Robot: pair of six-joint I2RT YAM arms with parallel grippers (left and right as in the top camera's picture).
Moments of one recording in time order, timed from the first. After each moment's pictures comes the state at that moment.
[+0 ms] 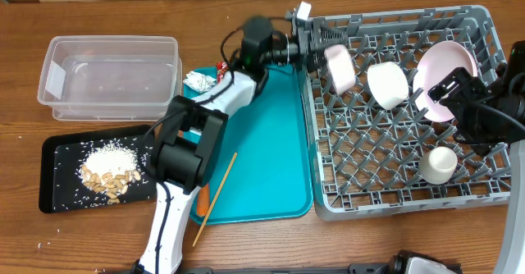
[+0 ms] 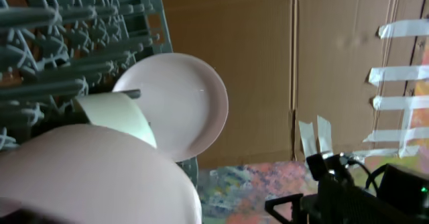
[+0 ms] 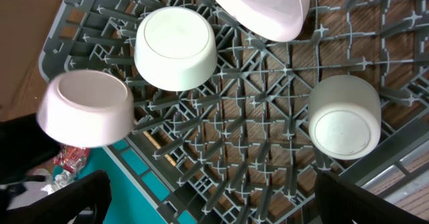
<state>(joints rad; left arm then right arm) -0.43 2.39 1.72 0.72 1.06 -1.46 -0.27 1.35 1.56 -1.34 -0.16 0.59</state>
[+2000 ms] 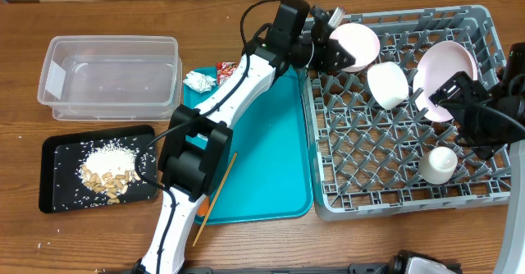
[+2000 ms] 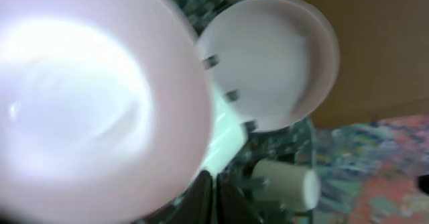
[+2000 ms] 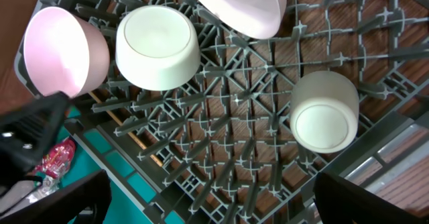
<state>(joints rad) -0.52 2.37 2.00 -0.31 0.87 -0.50 -0.27 1.35 1.56 -1.38 -0.12 0.59</state>
